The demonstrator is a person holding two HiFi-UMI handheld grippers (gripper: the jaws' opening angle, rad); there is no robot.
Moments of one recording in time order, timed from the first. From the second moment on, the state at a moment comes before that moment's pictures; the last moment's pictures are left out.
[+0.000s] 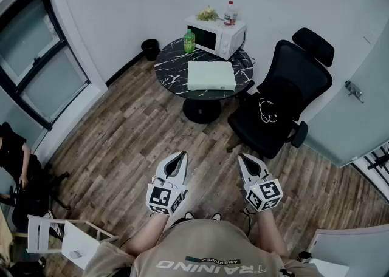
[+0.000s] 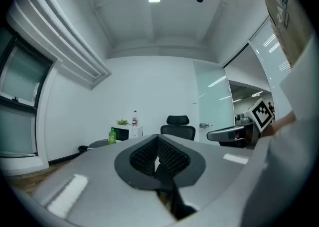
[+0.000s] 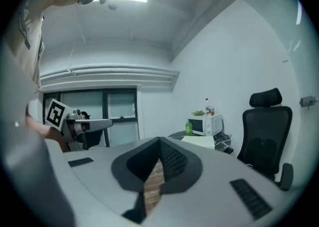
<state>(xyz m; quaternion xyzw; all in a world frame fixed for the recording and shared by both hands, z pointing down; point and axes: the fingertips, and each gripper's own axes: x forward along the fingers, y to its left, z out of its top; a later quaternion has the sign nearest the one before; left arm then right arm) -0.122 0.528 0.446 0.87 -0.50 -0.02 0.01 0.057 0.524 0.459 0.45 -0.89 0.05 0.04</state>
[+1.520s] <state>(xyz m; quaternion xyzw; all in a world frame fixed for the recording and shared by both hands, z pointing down) -0.053 0.355 0.473 0.84 -0.53 0.04 0.11 0.115 0.312 0.491 0.39 -0.92 0.05 0.09</state>
